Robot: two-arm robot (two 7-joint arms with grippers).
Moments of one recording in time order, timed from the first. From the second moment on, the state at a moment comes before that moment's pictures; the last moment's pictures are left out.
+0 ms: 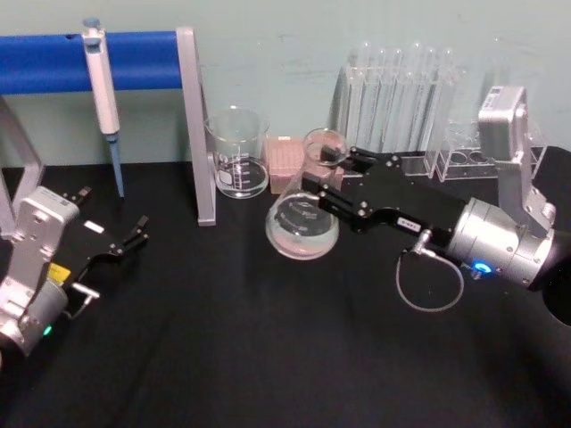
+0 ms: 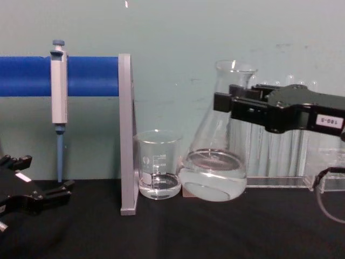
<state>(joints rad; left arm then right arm) -0.20 0.60 0.45 -1.41 -0.25 -0.12 0.03 0.33 0.49 -0.41 -1.57 0.50 -0.01 0.64</state>
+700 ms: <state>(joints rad) -0.20 0.60 0.45 -1.41 -0.25 -0.12 0.03 0.33 0.52 -0.39 -1.55 0.53 -0.03 0.55</state>
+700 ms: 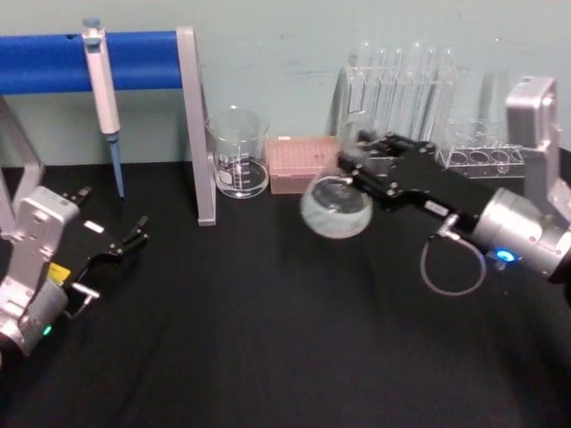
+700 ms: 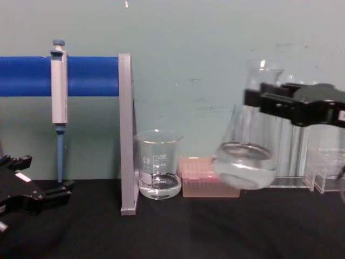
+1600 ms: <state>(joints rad) -0.20 0.60 0.45 -1.41 -0.25 -0.12 0.03 0.24 0.55 -0.26 -1.55 0.50 0.00 0.46</state>
